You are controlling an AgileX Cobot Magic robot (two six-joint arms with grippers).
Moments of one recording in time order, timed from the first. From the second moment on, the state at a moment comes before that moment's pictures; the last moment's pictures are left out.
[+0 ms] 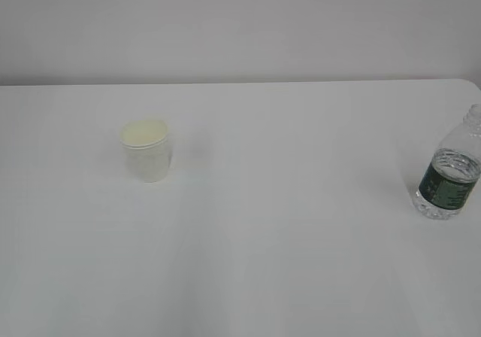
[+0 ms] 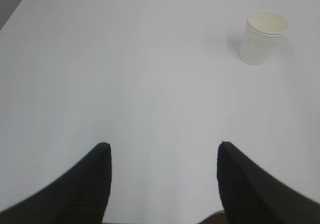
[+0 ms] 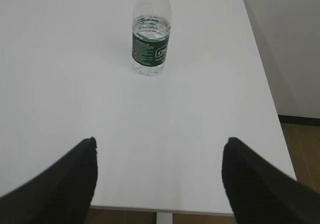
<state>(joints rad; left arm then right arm) -0.04 0.00 -0.53 0.04 1.11 -0.14 -0.01 -0.02 -0.50 -0.03 1.15 -0.14</state>
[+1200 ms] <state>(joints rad) -0.04 0.45 -0.61 -0.02 0.50 -0.10 -0.01 0.14 -0.55 -0.03 0.71 -0.10</state>
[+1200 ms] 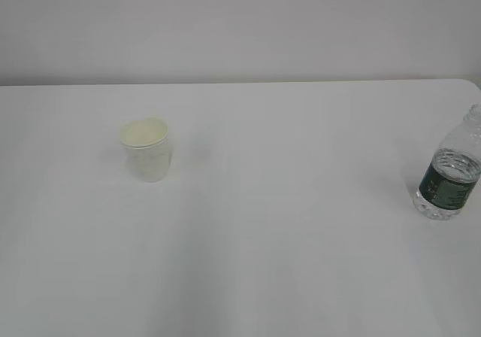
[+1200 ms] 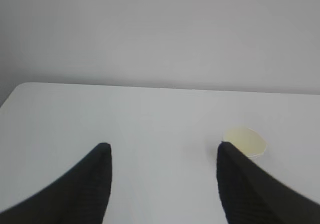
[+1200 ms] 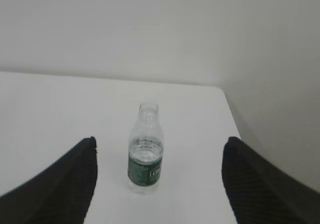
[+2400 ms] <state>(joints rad) -0.21 0.91 -0.61 0.03 -0.06 -0.07 -0.01 0.38 -0.44 -0.02 0.21 0.00</state>
